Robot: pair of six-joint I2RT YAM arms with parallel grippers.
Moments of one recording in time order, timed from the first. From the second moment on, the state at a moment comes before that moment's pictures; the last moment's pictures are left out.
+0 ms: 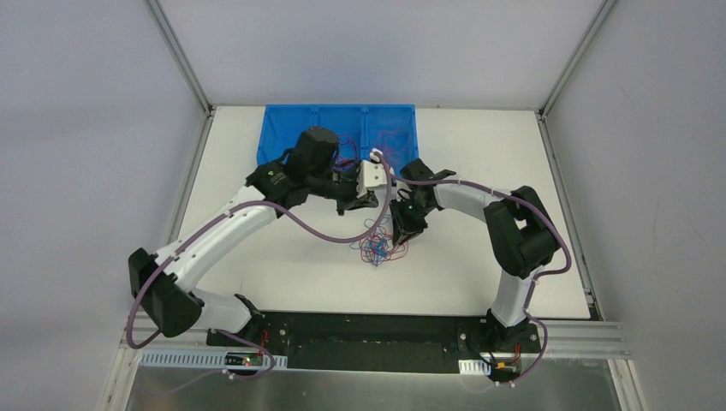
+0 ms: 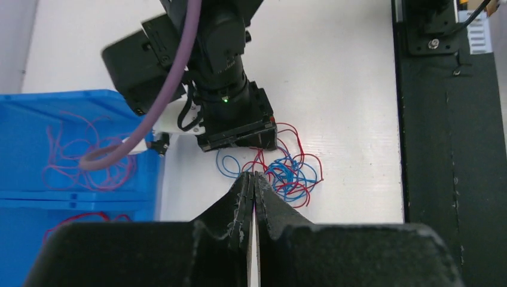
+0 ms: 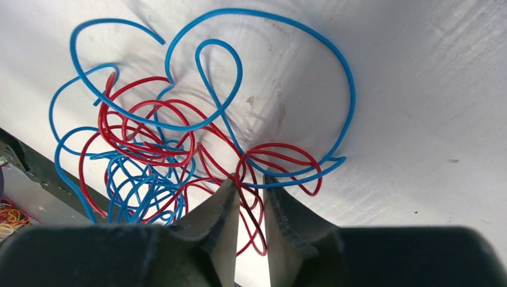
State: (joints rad) left arm -0.72 1.35 1.33 -0.59 0.60 0.56; right arm 0.57 1.85 1.17 -0.65 -0.38 0.23
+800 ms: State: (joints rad) left arm -0.72 1.72 1.22 -0.48 0.57 0.81; right arm 0.56 1.82 1.12 -0.62 -0.39 0.17
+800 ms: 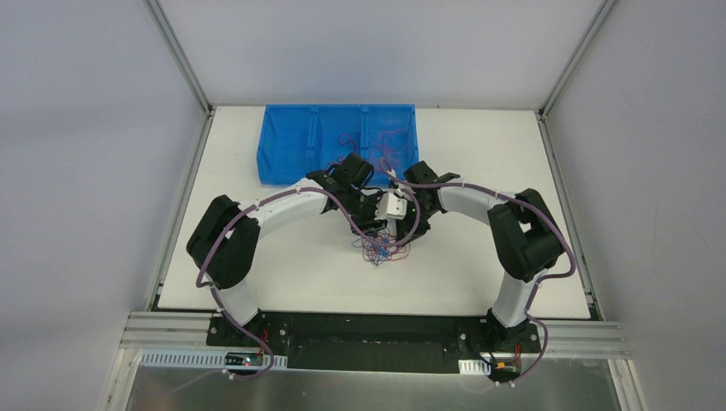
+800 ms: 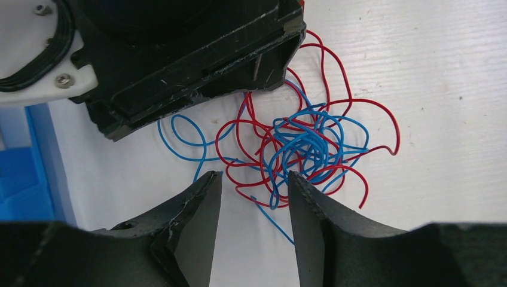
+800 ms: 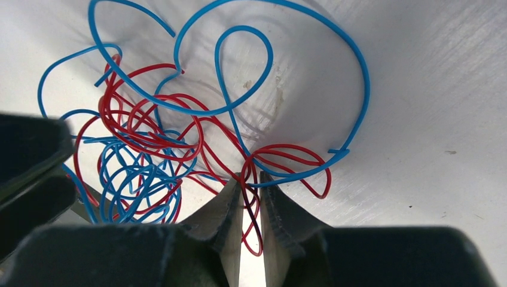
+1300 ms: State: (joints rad) left arm -0.76 1.78 1.22 -0.45 0.58 0.83; right arm 0.56 1.82 1.12 -0.63 -0.39 0.17
